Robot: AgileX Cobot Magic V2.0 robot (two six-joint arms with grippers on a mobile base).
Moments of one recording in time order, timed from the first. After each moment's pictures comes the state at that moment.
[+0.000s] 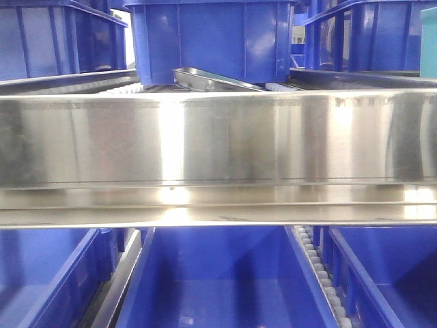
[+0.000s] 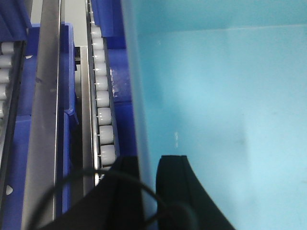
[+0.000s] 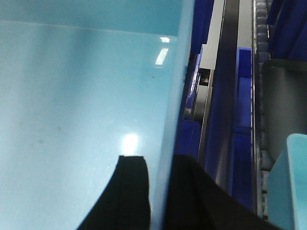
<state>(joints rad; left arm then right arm) -0.50 1.58 -2.01 0.13 1.25 -0.28 0.38 1.43 -1.75 0.05 1.05 0.12</state>
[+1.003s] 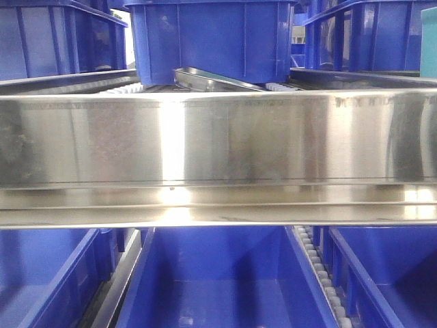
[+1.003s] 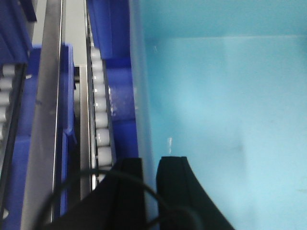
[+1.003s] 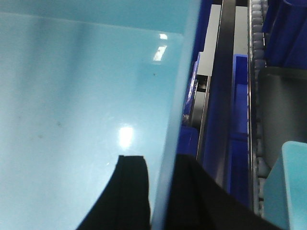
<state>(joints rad) -0.50 1.58 -2.01 0.14 1.15 -0.28 0.38 1.43 -1.75 0.04 1.02 0.12</state>
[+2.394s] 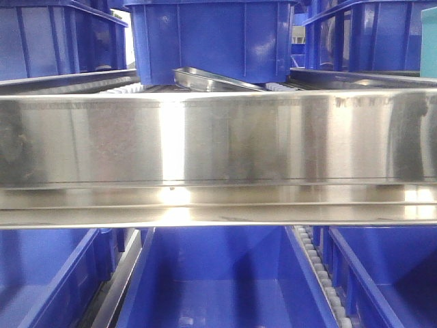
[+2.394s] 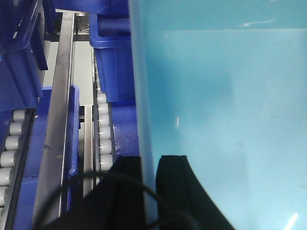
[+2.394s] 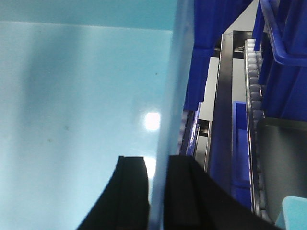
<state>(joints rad) -0.50 1.58 -2.01 0.17 1.03 -0.27 0.38 1.43 -1.75 0.03 0.85 0.12</state>
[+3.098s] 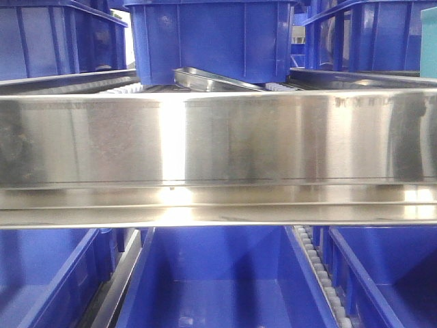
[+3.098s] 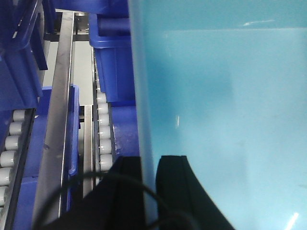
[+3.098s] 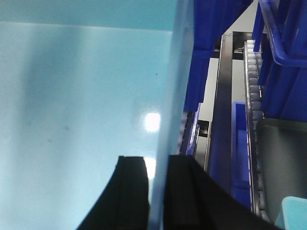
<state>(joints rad) -0.50 1.58 -2.01 0.17 1.03 -0.27 0.38 1.43 -1.75 0.03 0.85 0.12</state>
